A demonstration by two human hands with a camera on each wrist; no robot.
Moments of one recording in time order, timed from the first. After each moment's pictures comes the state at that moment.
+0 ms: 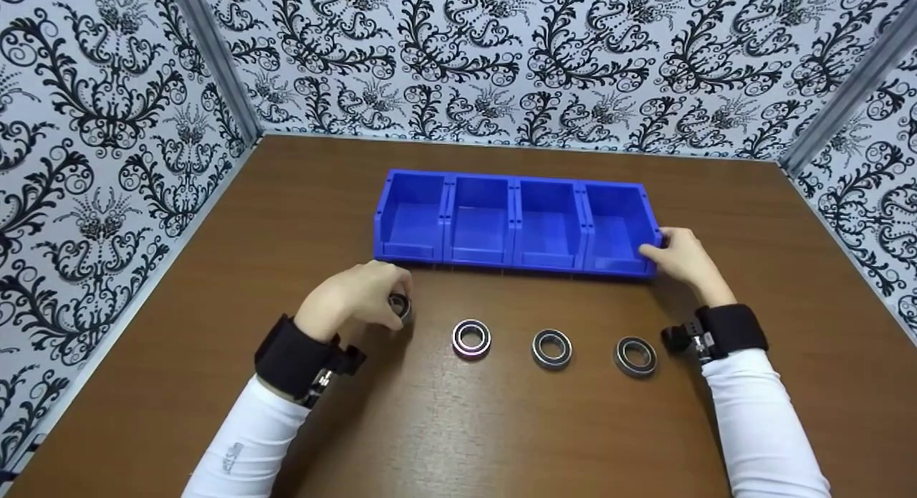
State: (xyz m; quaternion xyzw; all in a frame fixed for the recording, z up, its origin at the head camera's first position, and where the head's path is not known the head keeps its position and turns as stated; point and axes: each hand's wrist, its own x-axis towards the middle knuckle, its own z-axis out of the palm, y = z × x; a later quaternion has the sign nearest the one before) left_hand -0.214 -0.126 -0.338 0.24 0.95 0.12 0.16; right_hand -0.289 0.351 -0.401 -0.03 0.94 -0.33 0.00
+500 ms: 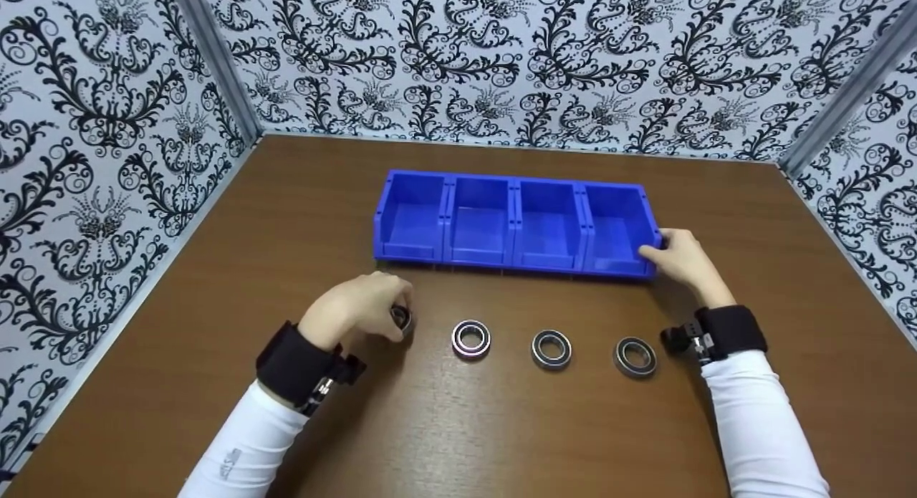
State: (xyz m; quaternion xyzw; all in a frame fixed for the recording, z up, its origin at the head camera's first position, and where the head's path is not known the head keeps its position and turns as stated) left_hand -0.209 -0.122 -0.347 0.25 0.95 0.10 0.17; right_hand -0.288 0.352 -0.401 -0.03 0.94 -0.34 0.01
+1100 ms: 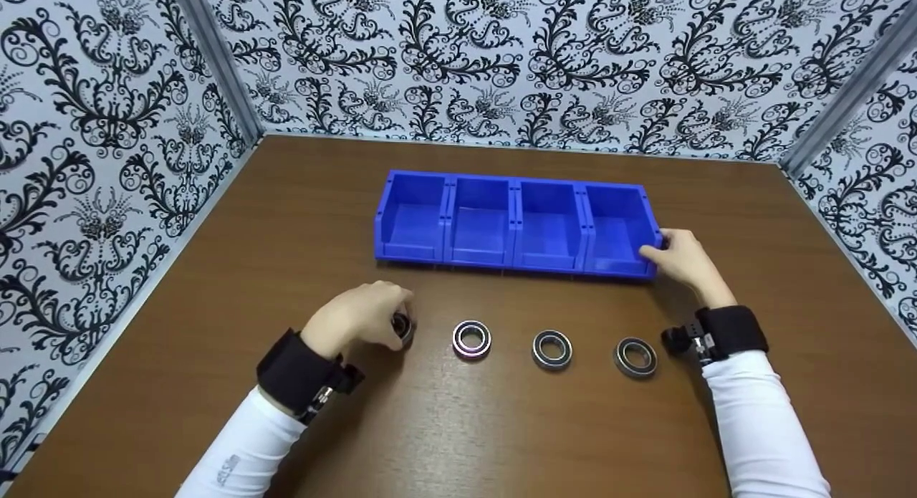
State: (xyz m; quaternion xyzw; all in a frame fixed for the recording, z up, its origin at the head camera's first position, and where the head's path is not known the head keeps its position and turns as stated) left_hand -0.204 -0.124 -0.361 0.25 0.95 0.11 0.17; right_hand -0.288 0.351 -0.402 -0.03 0.94 -0.34 0.01
